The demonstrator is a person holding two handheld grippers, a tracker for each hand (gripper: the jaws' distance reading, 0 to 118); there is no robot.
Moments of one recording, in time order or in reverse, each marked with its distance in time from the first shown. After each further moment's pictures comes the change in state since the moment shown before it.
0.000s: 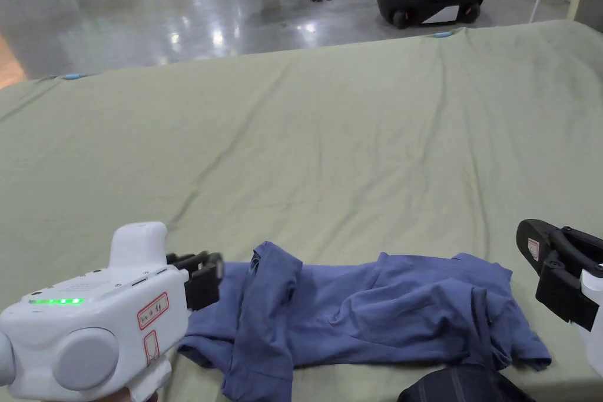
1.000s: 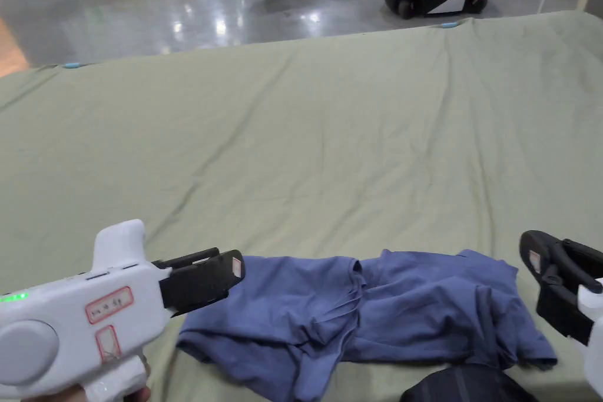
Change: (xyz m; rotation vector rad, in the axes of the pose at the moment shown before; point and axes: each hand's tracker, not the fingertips) left arm -0.037 0.007 0.012 -0.033 -0.225 0.216; right arm -0.004 -0.012 -0.006 -0.027 -0.018 0.062
